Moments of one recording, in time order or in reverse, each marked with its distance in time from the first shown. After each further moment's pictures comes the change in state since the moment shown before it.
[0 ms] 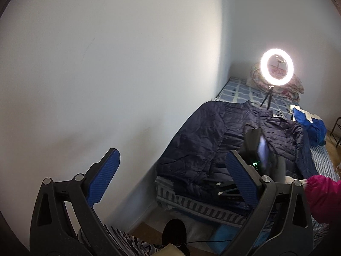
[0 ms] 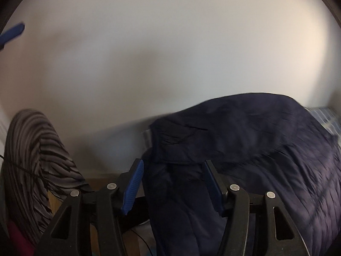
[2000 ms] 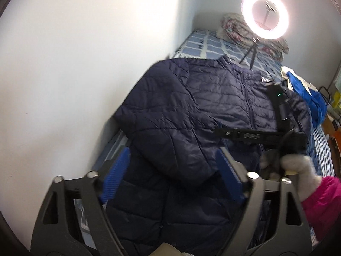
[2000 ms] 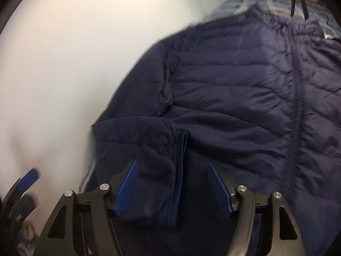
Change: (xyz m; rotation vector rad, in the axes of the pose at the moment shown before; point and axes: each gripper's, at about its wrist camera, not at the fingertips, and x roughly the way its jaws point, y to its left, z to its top) left arm 0.281 -0.135 0.042 0.124 0.326 -0.245; right arm 0.010 -0.293 -0.096 0.963 0.009 -0.075
